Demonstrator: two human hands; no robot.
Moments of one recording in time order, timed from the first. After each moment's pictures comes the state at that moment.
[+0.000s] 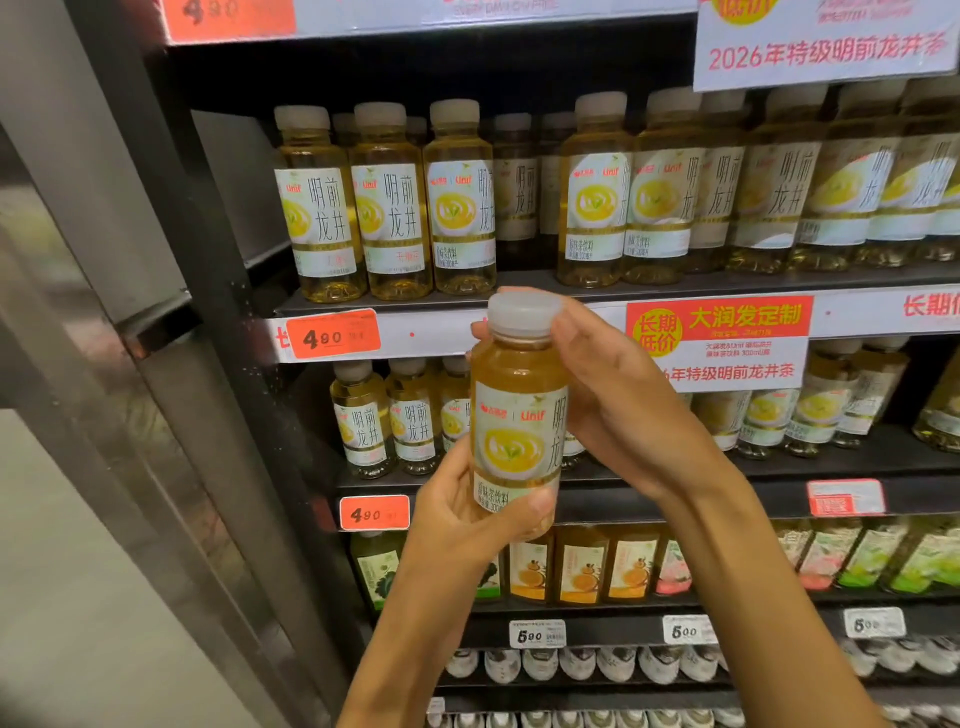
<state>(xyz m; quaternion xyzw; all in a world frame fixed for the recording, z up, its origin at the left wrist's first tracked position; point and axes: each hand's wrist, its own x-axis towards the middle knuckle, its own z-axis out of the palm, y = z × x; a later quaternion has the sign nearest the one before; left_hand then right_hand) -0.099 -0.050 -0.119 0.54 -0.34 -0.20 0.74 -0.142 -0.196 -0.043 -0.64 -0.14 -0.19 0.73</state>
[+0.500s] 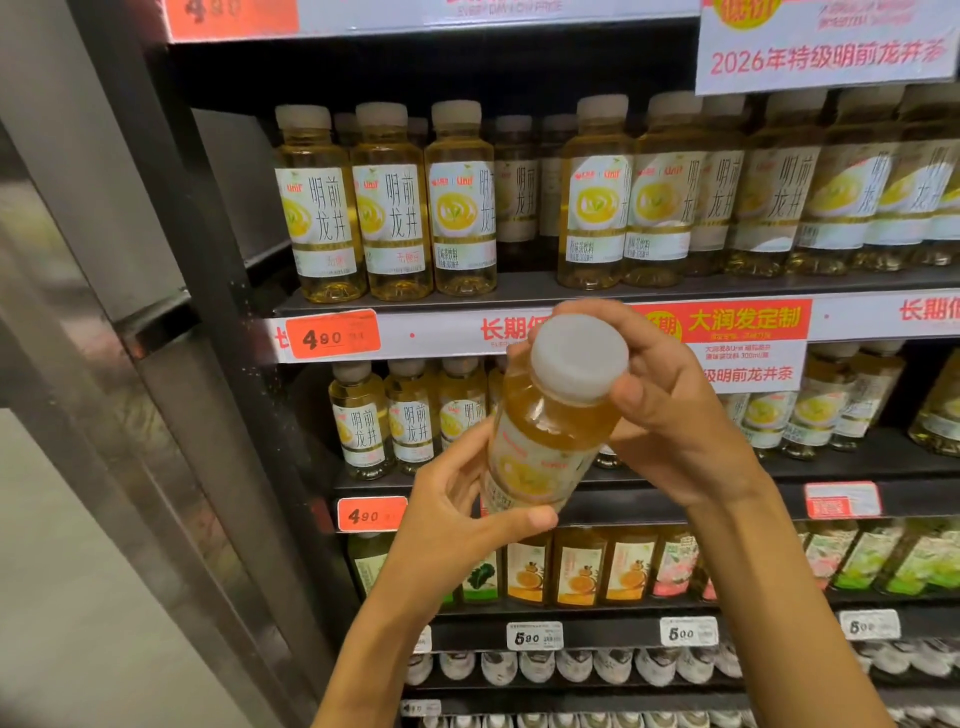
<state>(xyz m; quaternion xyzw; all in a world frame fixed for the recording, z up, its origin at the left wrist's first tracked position) -0.078 -0.050 -0.117 0.57 -0.42 -0.15 0.69 -0.155 -0.209 -0.045 -0.59 -0.23 -0.20 0.75</state>
